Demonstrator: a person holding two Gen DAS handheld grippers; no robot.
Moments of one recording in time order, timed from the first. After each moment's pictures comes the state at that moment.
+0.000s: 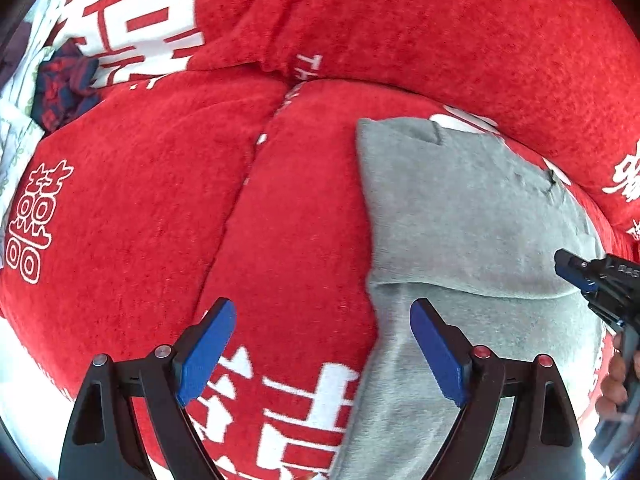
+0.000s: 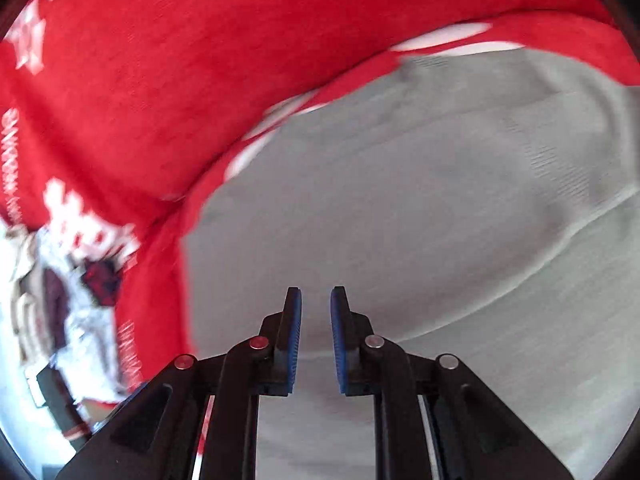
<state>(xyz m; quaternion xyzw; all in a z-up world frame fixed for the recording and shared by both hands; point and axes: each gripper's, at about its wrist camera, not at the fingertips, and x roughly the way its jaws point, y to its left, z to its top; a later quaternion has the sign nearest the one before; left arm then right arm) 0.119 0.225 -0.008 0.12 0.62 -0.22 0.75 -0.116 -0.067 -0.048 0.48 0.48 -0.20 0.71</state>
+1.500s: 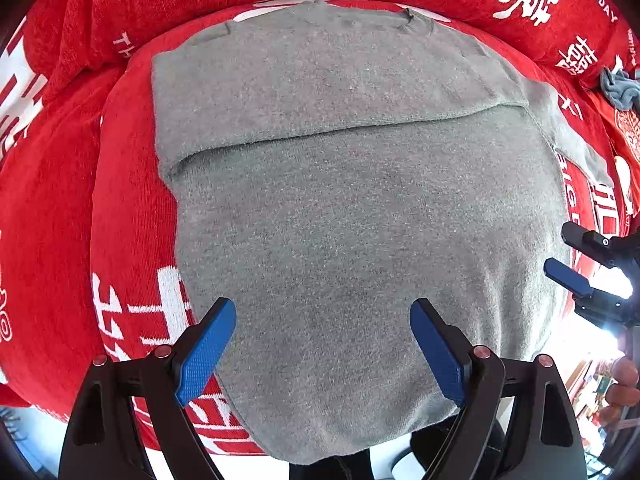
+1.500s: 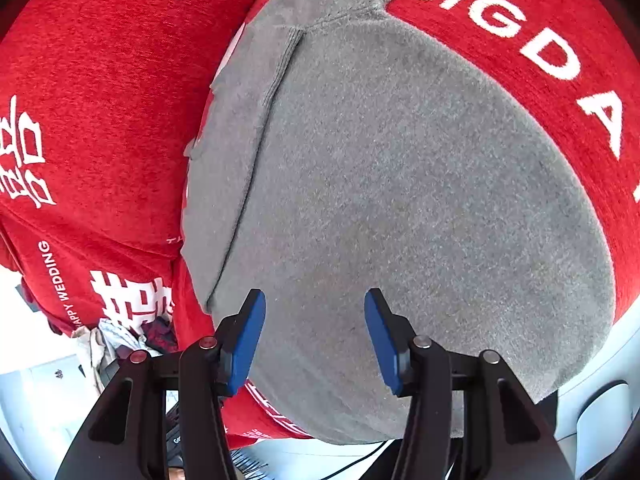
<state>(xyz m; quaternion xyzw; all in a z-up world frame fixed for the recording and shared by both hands) 0.000 0.165 -0.011 0.26 0.64 -0.36 0.62 -0.313 -0.027 -0.040 0.68 0.35 -0.23 0.59</state>
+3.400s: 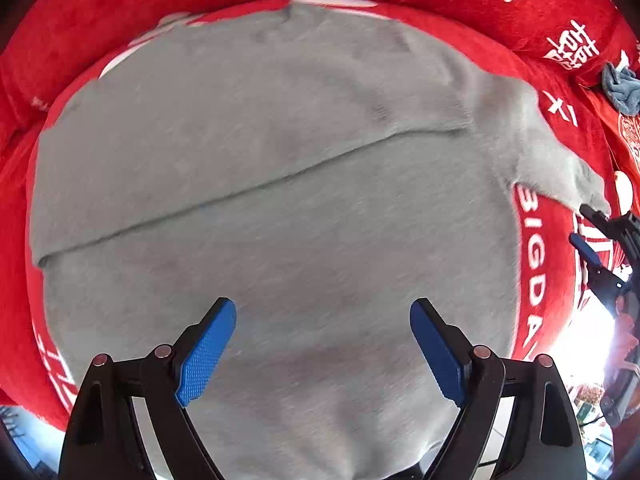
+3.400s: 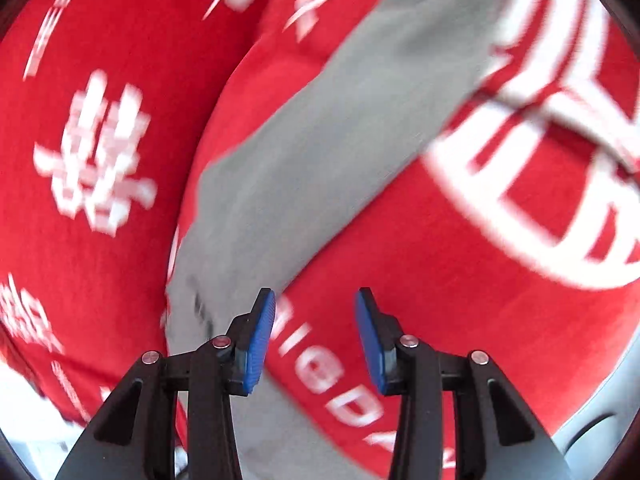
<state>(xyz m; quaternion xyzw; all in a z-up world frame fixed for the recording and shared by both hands) -0.084 -0.027 -0.037 0.26 0.66 -0.36 0.61 -0.473 -0.226 -0.062 0.67 0.25 -0.39 0.58</state>
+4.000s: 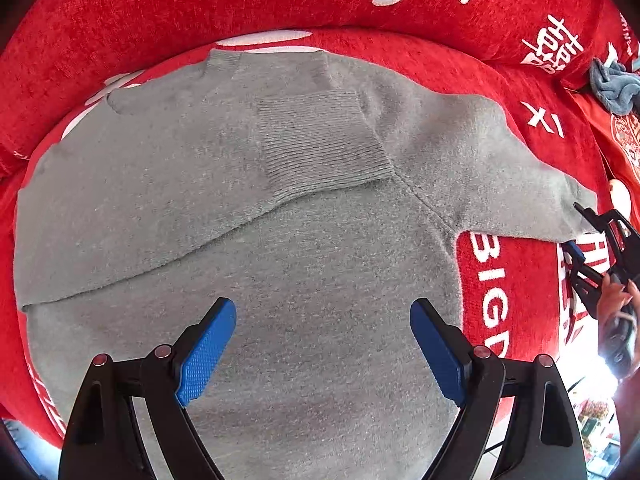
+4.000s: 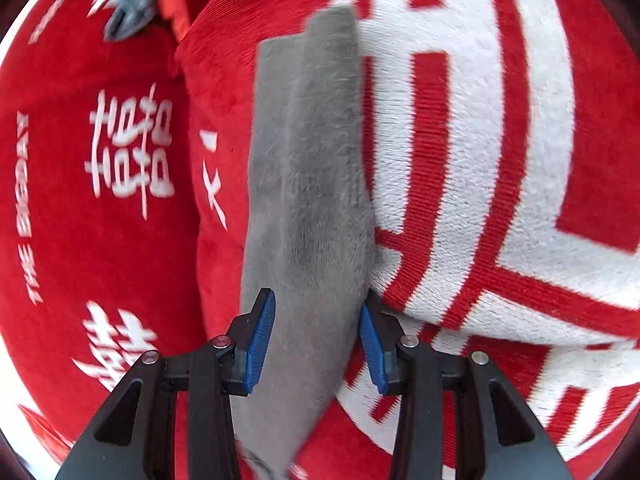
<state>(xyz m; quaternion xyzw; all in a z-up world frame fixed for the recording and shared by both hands) -0.118 -0.104 -0.038 0.26 0.62 -0.37 0.63 -0.554 -0.297 -0.117 0.77 0.03 -0.41 0.49</state>
